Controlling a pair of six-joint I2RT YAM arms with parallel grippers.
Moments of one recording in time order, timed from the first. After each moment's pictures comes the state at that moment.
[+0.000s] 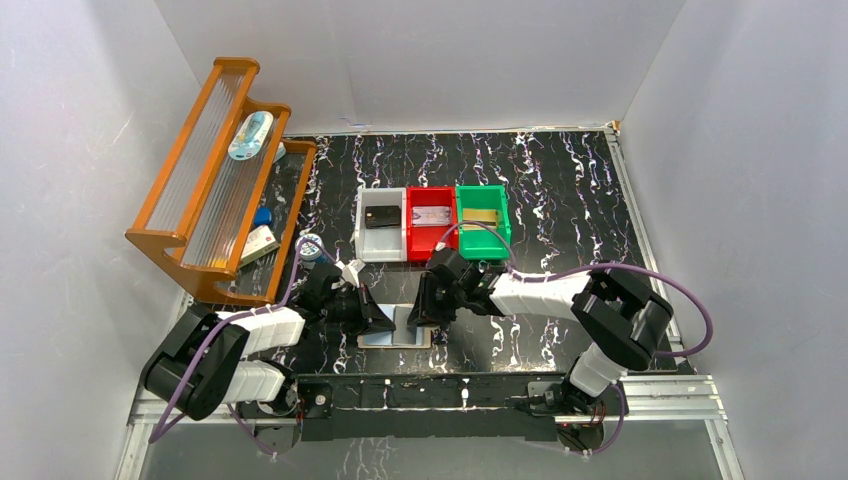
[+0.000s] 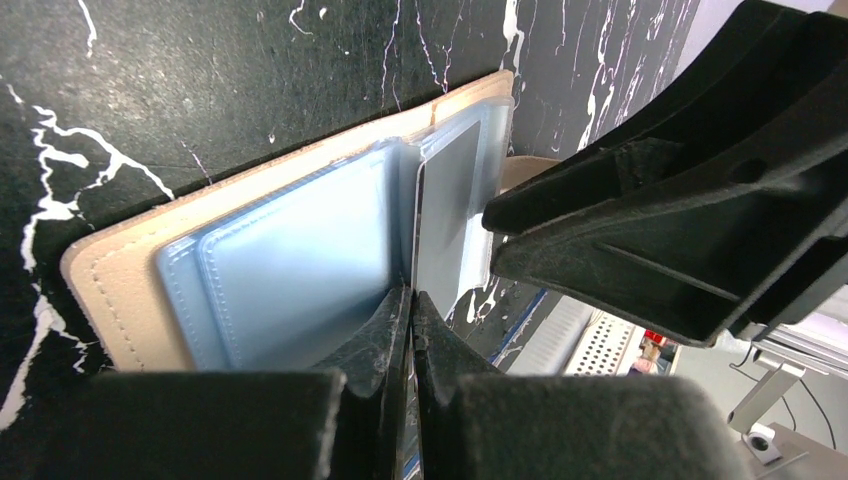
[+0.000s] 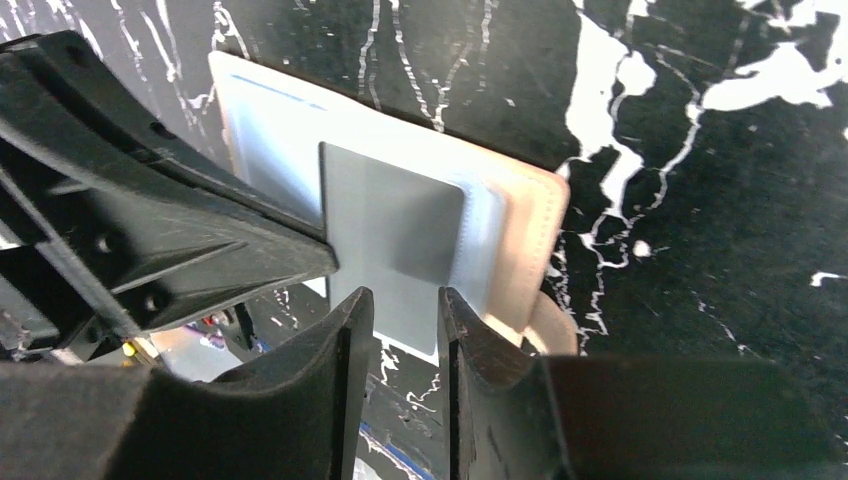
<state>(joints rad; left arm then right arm) -0.49 1.29 0.25 0.26 0.62 -0.88 0.98 1.59 0.77 -0.08 -0.19 1.03</state>
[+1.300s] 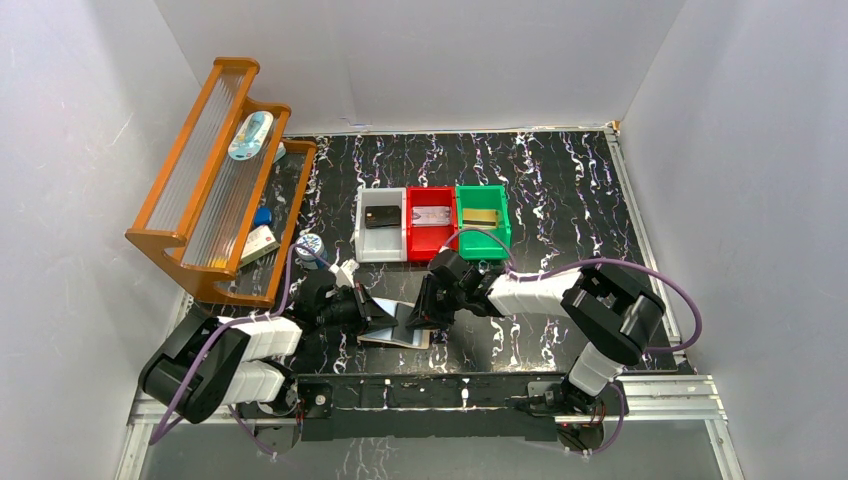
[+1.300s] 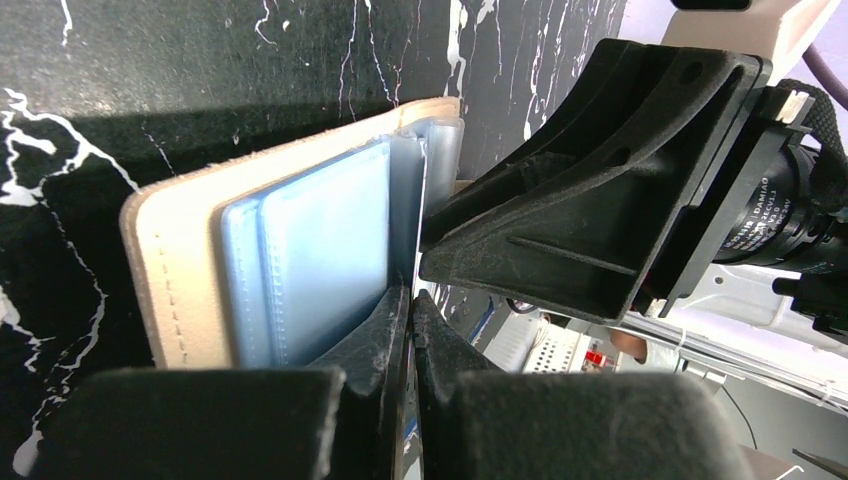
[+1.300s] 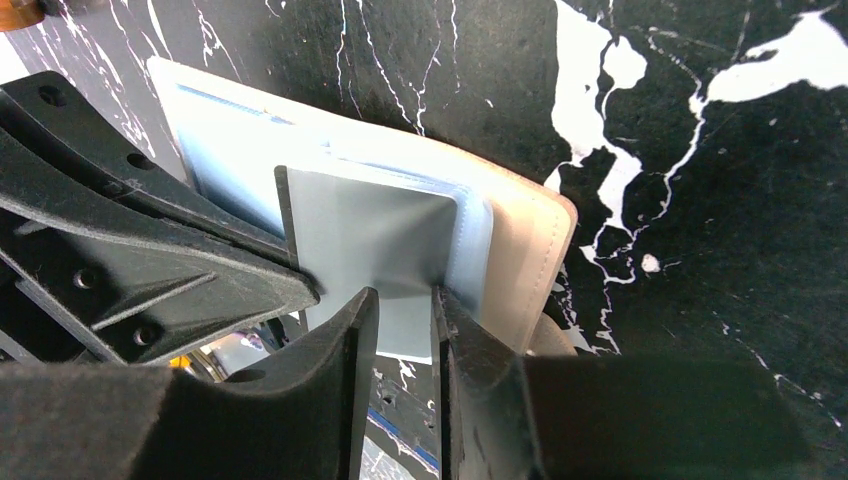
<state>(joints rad) -0.49 1.28 0.15 0.50 0.61 -1.05 0.97 1.64 0.75 -0.01 -0.24 1.12</state>
